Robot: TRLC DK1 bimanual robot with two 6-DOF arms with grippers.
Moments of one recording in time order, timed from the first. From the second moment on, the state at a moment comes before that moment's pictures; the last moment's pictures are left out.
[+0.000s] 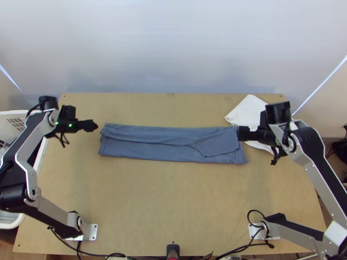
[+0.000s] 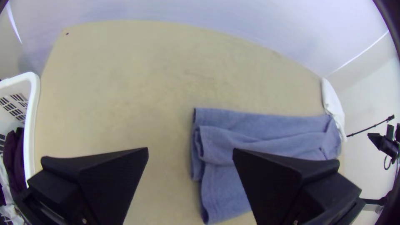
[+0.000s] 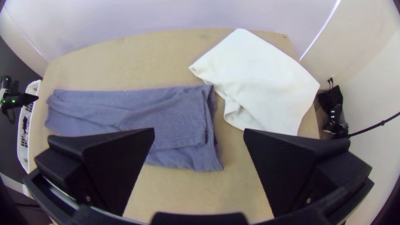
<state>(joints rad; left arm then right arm) 0.26 1.69 1.29 -0.65 0.41 0.19 0.28 1.25 1.27 -0.95 0.12 0.26</state>
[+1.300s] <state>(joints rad) 0.20 1.88 1.21 -0.58 0.66 0.17 0.28 1.13 1.22 -1.00 0.13 0.41</state>
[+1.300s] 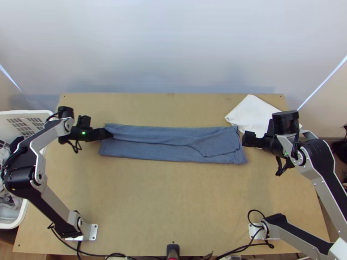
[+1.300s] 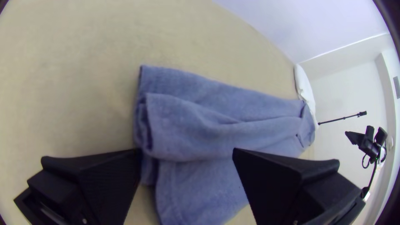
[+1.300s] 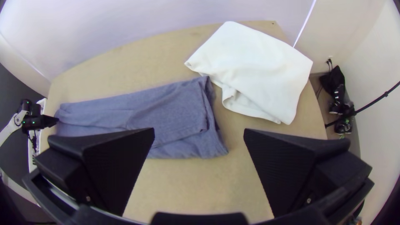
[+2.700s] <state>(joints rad) 0.17 1.60 1.45 -0.95 0.62 0.09 0.26 1.10 1.20 -0.97 0.12 0.41</state>
